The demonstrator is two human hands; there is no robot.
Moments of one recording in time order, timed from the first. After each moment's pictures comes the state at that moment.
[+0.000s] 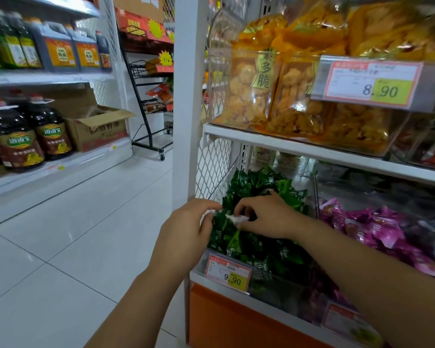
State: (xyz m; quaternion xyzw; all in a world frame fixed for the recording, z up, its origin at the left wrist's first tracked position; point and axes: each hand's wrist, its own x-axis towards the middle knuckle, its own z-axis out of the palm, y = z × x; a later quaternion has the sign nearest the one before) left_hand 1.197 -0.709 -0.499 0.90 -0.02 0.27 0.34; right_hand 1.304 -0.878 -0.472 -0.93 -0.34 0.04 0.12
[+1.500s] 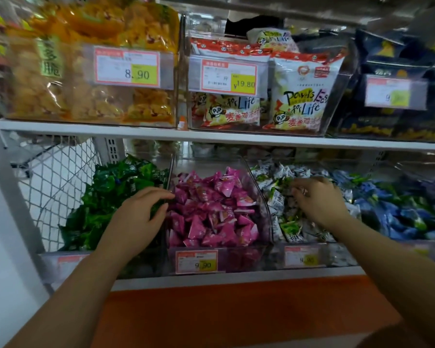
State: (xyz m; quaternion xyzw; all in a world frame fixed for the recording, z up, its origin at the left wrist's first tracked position) left_hand 1.217 -0.850 -0.488 0.90 -0.22 0.19 0.31; right_hand 1.177 -1.189 -0.454 -0.97 0.12 -0.17 0.11
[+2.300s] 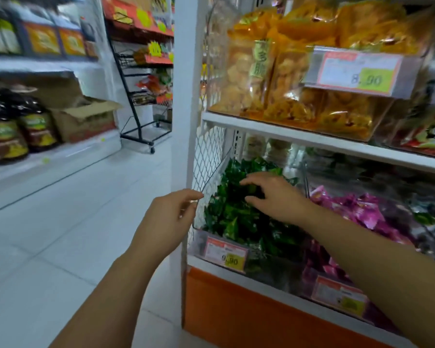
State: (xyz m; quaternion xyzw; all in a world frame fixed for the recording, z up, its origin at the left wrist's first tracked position) left_hand 1.183 -0.684 -0.498 0.89 -0.01 0.22 0.39; right_hand 1.282 -0.897 -0.452 -0.94 -0.31 -0.01 0.14
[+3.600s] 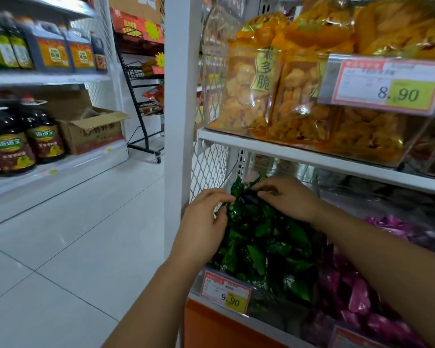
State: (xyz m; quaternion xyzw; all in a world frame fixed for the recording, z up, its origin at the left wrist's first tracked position) left_hand 1.244 -0.727 -0.496 0.87 -0.04 0.27 0.42; right_hand 1.351 -0.904 -0.448 -0.93 -0.31 -0.02 0.20
